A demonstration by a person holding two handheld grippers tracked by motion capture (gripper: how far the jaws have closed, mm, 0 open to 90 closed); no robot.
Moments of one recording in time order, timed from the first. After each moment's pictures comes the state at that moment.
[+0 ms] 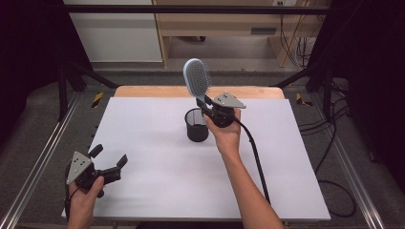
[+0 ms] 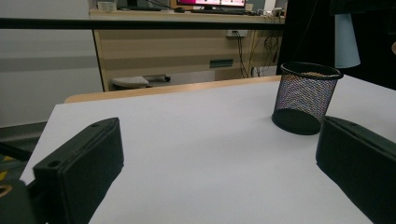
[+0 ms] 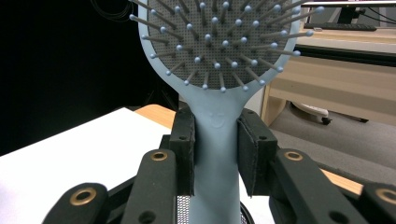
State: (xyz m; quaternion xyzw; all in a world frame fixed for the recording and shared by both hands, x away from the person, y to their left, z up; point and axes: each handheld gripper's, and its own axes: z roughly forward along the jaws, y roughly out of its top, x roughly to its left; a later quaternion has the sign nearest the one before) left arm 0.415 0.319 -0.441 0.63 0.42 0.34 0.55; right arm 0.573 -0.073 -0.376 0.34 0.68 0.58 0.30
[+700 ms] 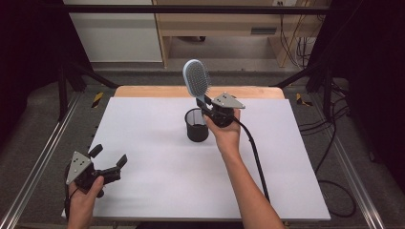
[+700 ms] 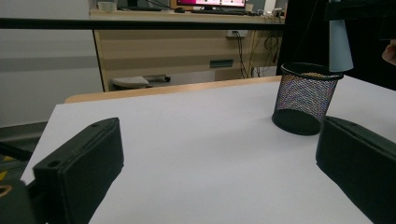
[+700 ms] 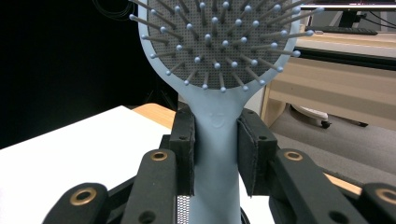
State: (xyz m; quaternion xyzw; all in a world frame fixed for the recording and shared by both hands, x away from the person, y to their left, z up) left arm 0.415 0.319 -0.441 0.63 0.42 0.34 0.55; right arm 0.579 -0.073 -0.383 0.33 0.68 0.59 0.30
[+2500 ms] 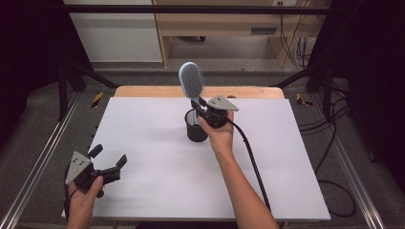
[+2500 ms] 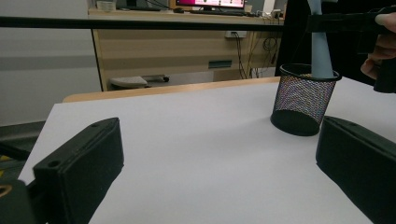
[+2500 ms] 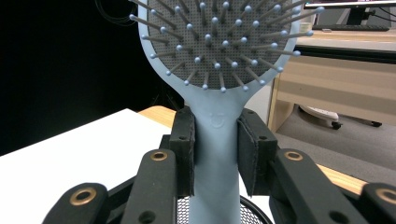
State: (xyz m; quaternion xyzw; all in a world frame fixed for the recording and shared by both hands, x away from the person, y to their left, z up) left arm 0.415 0.320 -0.441 0.63 0.42 0.34 0.56; right arm 0.588 -0.057 -0.402 0.33 0.67 0.60 0.29
